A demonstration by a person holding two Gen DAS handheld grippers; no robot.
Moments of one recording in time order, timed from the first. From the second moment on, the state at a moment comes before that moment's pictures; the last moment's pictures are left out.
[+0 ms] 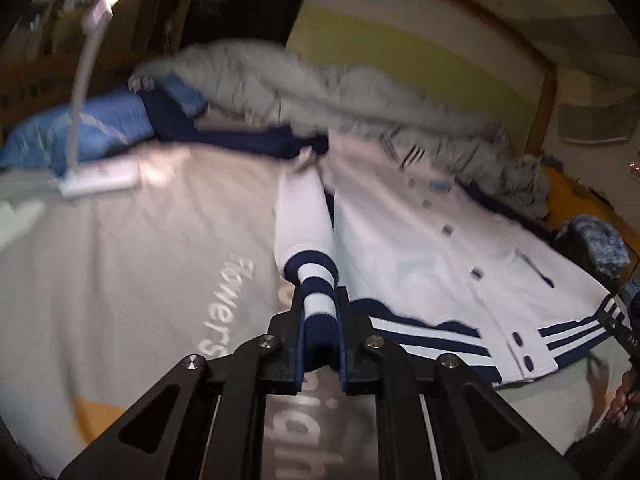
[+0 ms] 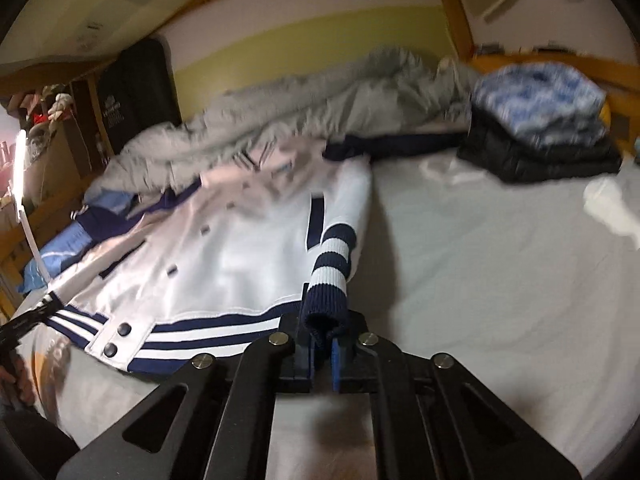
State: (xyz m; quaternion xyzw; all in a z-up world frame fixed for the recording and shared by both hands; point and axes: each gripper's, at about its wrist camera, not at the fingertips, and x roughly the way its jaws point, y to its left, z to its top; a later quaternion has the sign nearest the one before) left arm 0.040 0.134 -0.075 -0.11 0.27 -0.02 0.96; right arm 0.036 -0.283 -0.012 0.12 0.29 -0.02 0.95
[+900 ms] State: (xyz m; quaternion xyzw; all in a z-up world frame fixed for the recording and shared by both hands) left arm 0.082 0.093 -0.068 -0.06 0.25 -0.10 0.96; right arm 0.252 -0.278 -0.035 0.04 0.38 -0.11 0.92
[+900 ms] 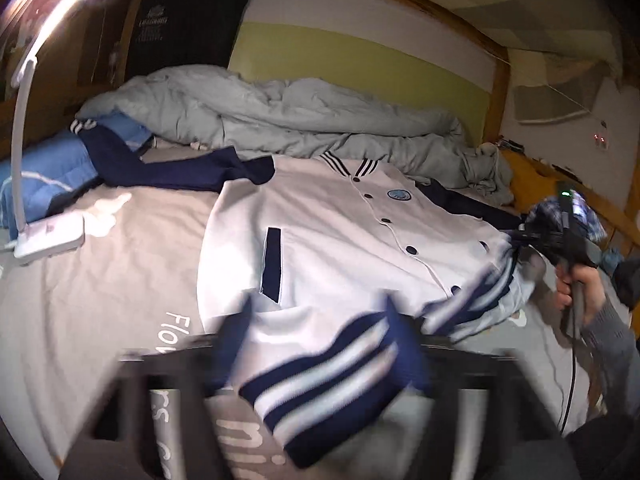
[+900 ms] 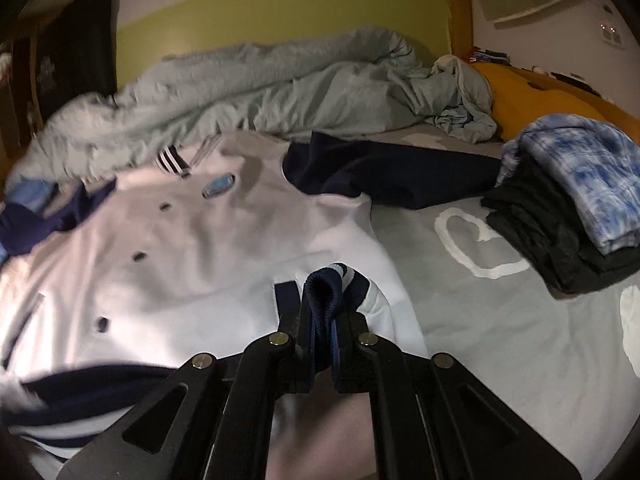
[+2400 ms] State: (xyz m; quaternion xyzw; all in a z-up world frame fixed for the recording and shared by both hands) left arm 0.222 0.135 -0.071 -0.09 0.28 -0.07 0.95; right arm 0.201 -0.332 -0.019 0.10 0.31 -0.09 0.94
